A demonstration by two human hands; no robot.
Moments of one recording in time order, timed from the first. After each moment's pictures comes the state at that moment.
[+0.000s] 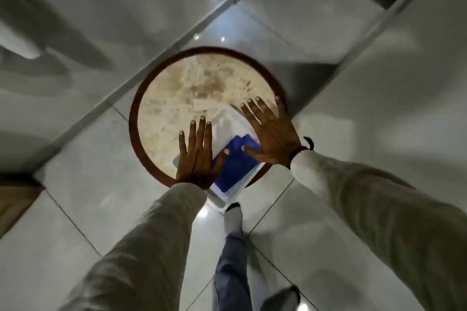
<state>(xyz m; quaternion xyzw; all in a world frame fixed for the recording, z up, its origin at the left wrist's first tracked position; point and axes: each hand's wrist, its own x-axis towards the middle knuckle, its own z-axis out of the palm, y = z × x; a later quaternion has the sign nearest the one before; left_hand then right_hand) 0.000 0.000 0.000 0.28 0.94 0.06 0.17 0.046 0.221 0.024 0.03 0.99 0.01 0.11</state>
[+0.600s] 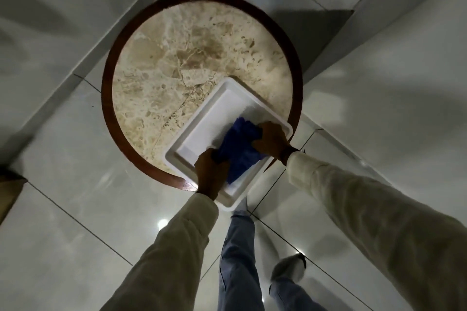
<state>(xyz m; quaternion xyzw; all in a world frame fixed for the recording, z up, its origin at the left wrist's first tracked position) 0.002 0.013 -0.115 -0.10 0.84 0.35 0.41 0.026 0.197 -0.122 0.34 0.82 -0.36 0.29</state>
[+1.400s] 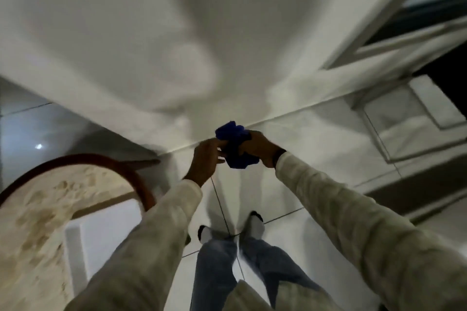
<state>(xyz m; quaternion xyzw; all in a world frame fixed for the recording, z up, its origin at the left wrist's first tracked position) 0.252 0.329 0.038 0.32 0.66 0.27 0.63 0.418 0.368 0.053 0.63 0.38 -0.66 -0.12</state>
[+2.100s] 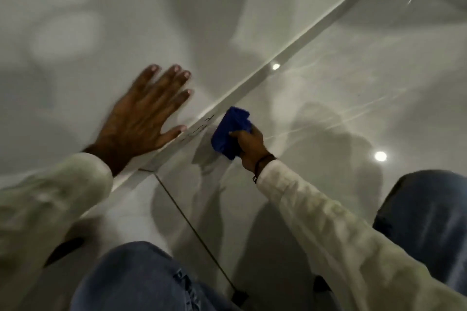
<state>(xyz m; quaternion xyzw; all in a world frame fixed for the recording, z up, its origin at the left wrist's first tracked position) 0.262 0.557 -0.470 0.92 0.23 -0.13 -0.30 0.462 0.463 -0.613 0.59 -0.02 -0.62 -0.52</state>
